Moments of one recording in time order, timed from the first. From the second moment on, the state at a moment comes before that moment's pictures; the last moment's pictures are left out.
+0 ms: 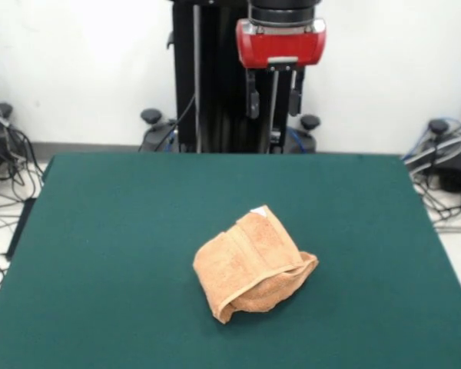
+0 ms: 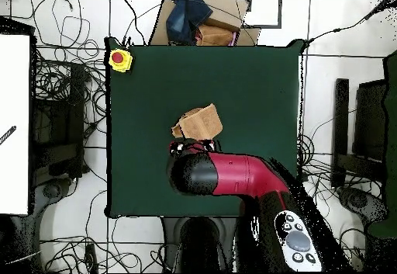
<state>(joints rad) -0.43 -0.89 0.25 2.00 -0.20 0.36 1.57</state>
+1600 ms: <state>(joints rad) 0.11 -0.59 -0.14 1.75 -0.28 0.24 1.58</state>
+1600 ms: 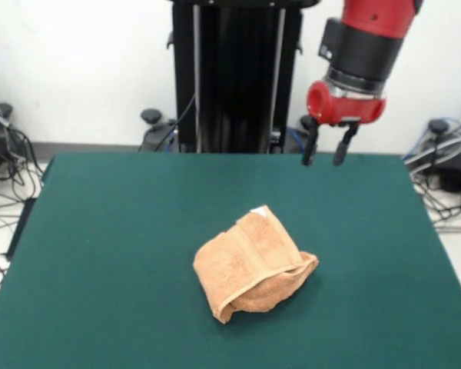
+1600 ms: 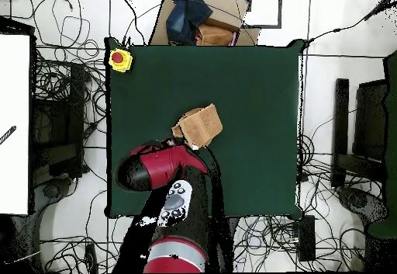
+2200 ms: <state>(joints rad) 0.24 -0.49 -0.37 1.71 -0.20 0.04 1.59</state>
